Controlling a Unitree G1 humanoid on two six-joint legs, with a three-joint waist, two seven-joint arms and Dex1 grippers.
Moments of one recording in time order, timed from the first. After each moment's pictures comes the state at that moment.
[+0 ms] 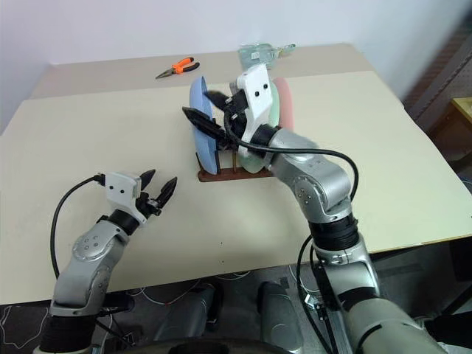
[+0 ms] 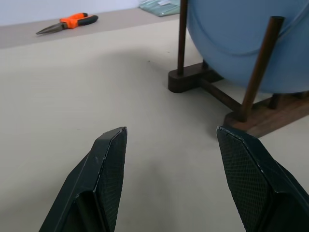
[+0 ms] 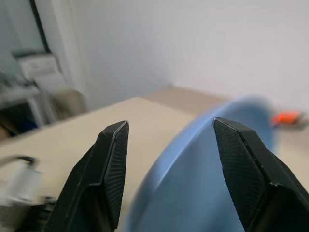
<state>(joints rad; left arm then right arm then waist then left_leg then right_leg) 0.02 0.31 0.05 -0.36 -0.24 0.29 -0.31 -0.75 -0.33 0.14 -0.26 0.52 0.58 0.44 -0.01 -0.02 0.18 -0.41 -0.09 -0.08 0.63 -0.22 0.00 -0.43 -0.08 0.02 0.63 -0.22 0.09</state>
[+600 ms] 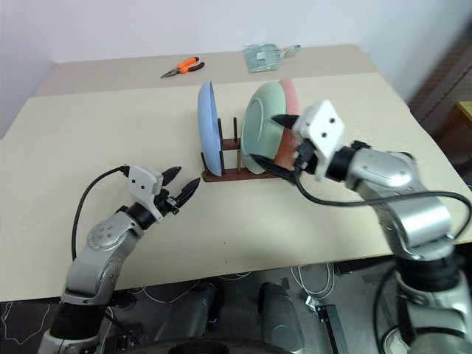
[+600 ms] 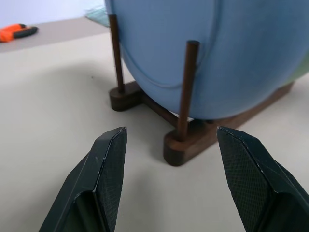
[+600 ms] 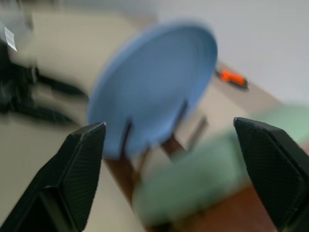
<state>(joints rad) -0.06 0.32 -0.03 -0.34 -0.25 0.32 -0.44 -0.38 -0.82 -0.07 -0.51 0.48 0.57 0.74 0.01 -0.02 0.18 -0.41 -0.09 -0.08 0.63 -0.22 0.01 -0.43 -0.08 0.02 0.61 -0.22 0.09</state>
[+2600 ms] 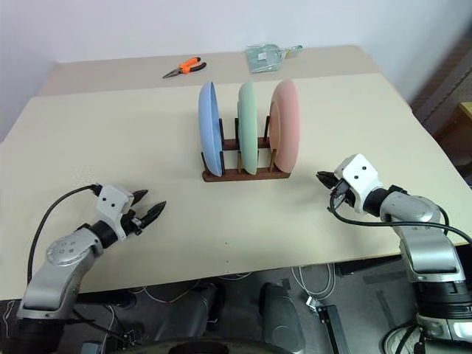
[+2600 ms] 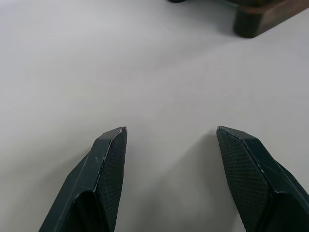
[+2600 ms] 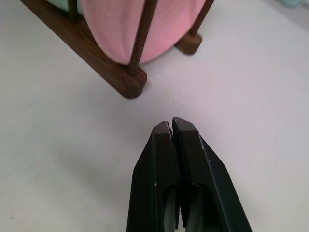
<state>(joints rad) 0.10 0.52 0.12 -0.25 -0.23 0.28 -0.53 -0.16 -0.74 -0.14 -0.05 0.20 0.23 0.79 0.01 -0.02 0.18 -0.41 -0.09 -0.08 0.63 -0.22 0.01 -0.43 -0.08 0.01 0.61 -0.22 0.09</state>
